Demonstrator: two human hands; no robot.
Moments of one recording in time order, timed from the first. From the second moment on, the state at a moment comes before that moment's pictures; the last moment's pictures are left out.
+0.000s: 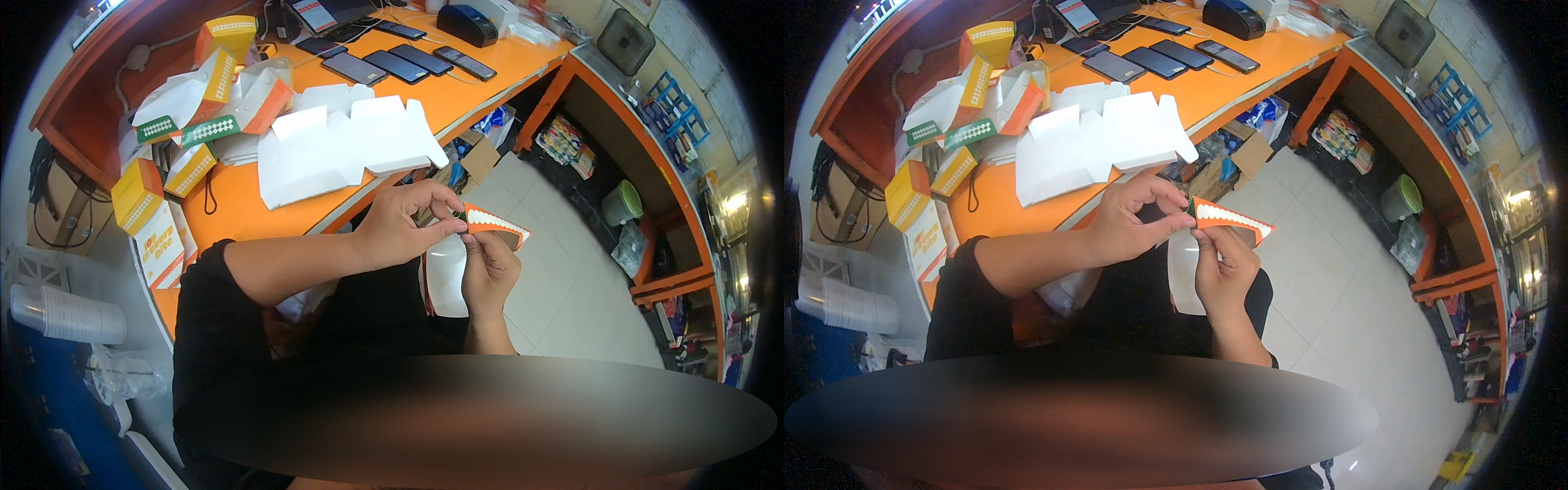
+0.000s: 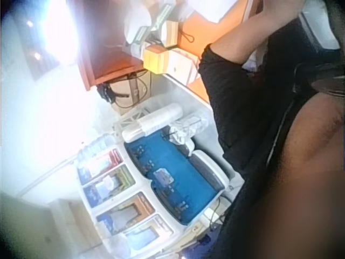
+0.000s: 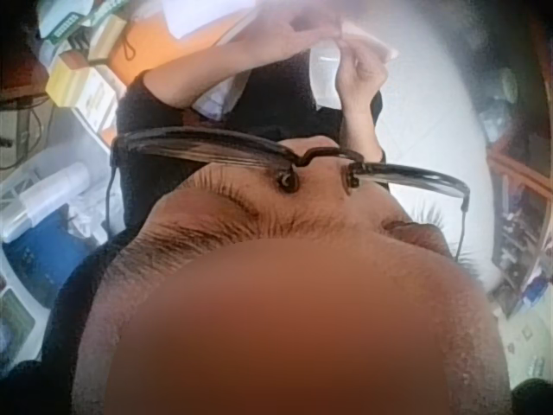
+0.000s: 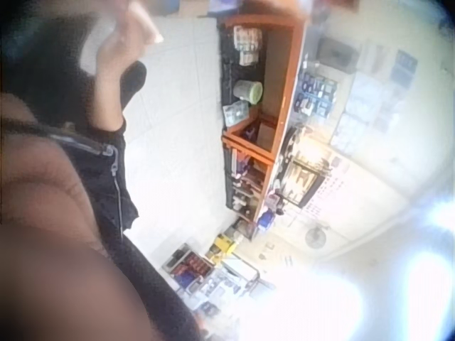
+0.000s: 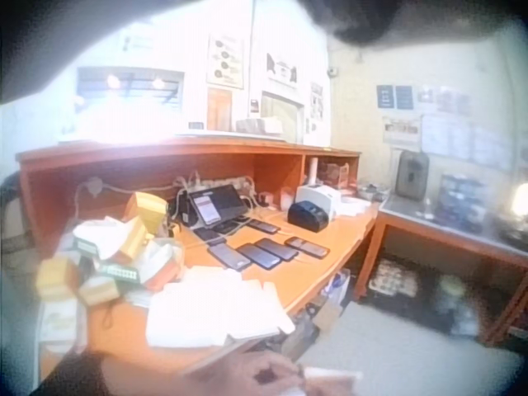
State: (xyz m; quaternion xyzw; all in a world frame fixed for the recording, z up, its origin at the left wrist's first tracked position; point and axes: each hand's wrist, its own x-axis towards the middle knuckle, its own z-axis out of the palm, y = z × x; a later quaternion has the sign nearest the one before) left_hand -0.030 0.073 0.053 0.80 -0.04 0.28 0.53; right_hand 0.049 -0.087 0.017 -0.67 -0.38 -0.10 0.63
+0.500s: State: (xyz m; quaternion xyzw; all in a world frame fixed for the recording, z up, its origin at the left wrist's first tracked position) left_hand -0.026 0.065 0.045 0.69 -0.04 0.18 0.70; right_hand 0.050 -0.084 0.004 -0.46 -0.31 0.11 0.82
